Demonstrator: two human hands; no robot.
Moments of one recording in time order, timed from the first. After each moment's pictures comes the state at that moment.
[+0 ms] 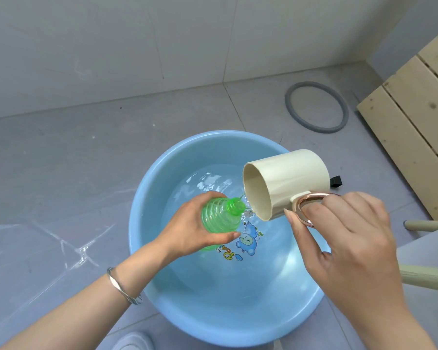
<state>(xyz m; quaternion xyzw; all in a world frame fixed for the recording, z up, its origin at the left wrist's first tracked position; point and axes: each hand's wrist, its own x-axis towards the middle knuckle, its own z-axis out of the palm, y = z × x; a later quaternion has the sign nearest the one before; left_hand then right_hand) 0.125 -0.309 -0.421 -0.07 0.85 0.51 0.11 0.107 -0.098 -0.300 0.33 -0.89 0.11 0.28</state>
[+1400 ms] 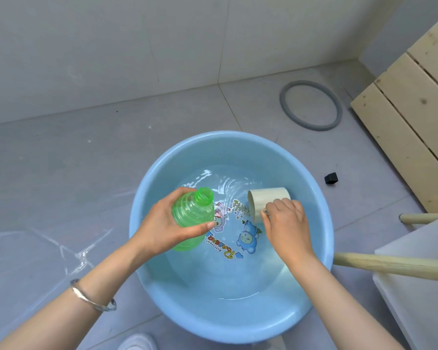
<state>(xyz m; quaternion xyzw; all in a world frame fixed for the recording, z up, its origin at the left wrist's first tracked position) 0.137 -0.344 -0.414 -0.12 0.83 0.53 0.09 0.063 -0.095 -0.446 0.23 -0.97 0.03 0.09</state>
